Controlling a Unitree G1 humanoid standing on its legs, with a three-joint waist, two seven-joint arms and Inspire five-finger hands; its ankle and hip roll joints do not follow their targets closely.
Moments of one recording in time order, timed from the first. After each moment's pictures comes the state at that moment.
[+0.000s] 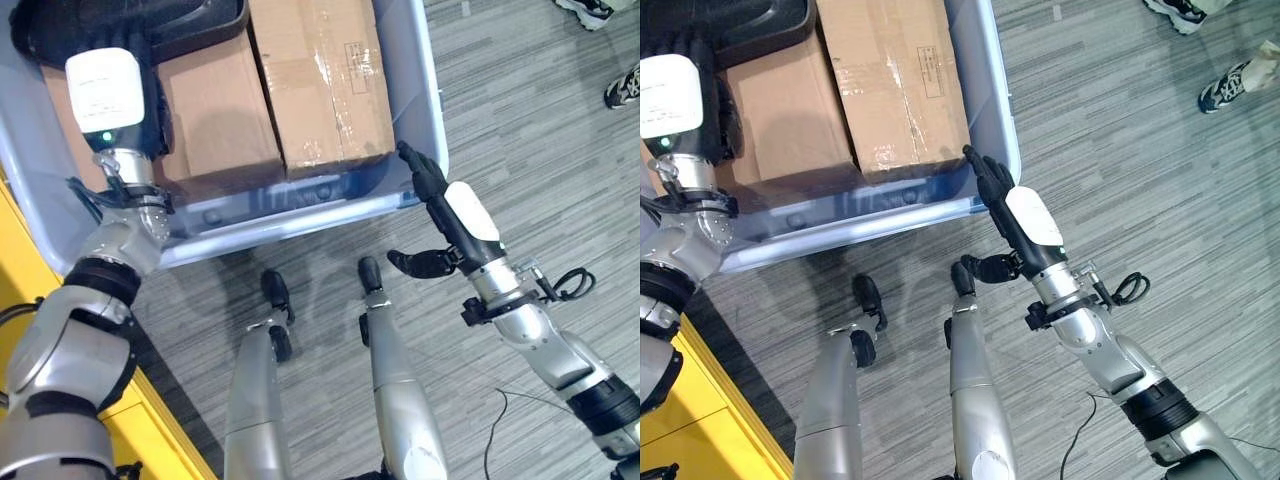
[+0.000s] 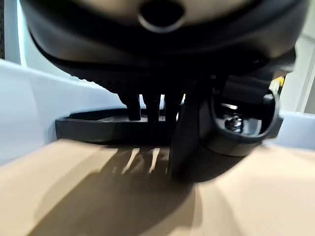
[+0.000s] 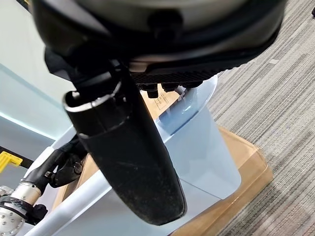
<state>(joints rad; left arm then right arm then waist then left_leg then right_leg) -1.06 0.84 -0.64 0.92 0.47 0.05 0.73 -0.37 -0.78 0.42 -0.03 -0.15 -0.21 -0.25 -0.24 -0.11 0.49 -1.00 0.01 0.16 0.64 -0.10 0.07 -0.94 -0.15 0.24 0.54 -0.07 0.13</state>
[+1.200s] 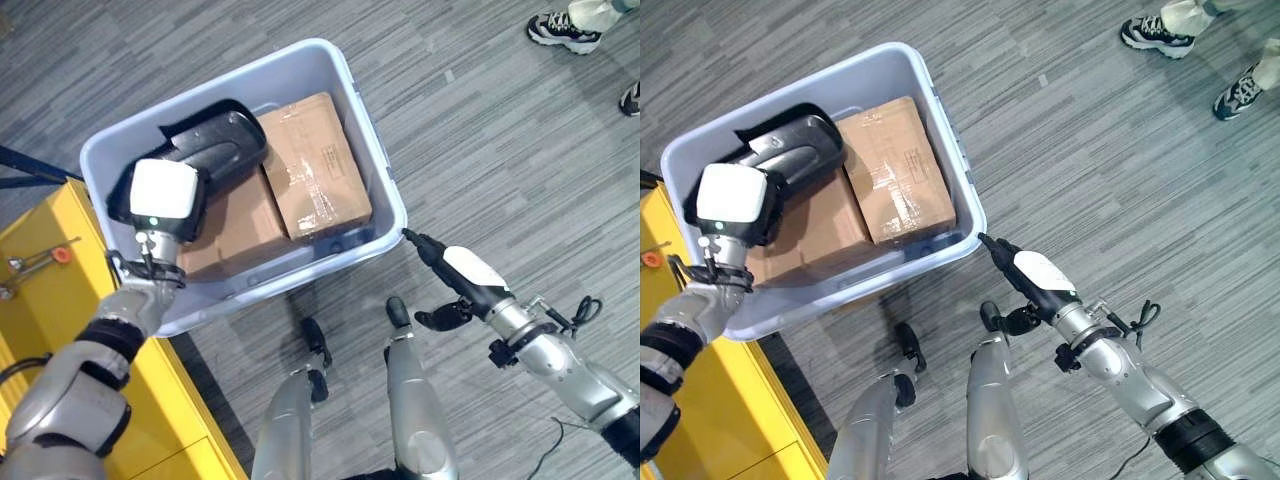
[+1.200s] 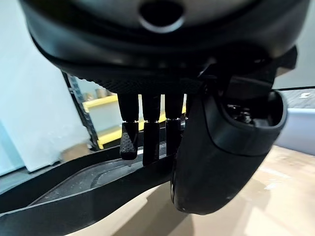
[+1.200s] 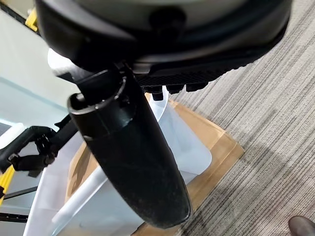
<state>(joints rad) -0.70 0.84 -0.63 0.79 0.61 -0.03 0.73 -0.22 -0.92 0.45 0.01 -0.13 -0.21 -0.07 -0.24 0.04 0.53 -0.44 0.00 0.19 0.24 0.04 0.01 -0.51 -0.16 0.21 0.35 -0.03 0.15</state>
